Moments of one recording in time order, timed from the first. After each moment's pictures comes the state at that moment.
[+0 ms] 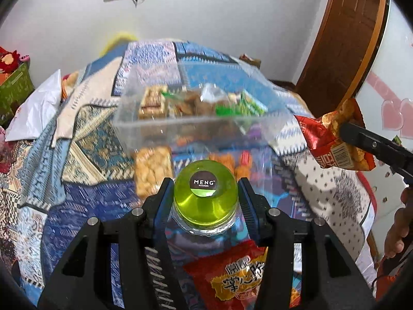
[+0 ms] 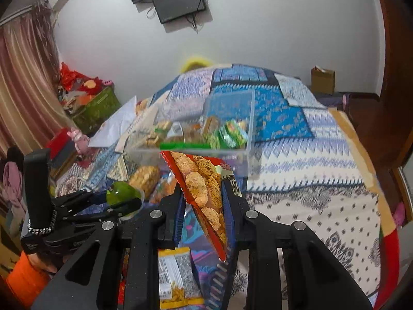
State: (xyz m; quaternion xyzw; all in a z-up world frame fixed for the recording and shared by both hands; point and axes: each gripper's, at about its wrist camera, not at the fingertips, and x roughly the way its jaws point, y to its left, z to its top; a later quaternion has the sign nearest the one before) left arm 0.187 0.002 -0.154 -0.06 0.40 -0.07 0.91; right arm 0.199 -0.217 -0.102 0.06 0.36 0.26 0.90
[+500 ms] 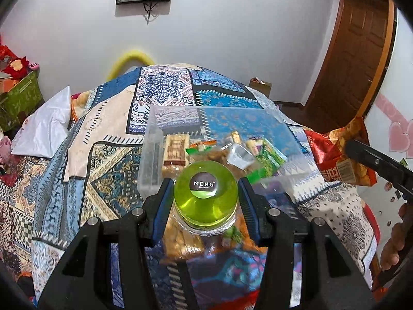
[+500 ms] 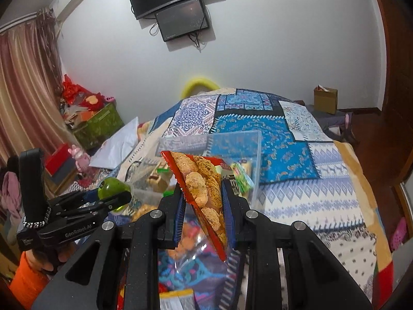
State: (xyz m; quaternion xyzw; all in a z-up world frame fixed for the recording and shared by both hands) left arm 0.238 0.032 -0.124 -0.06 0.36 -0.04 0.93; right arm 0.238 -0.202 -0.080 0.07 0.32 0.26 0.91
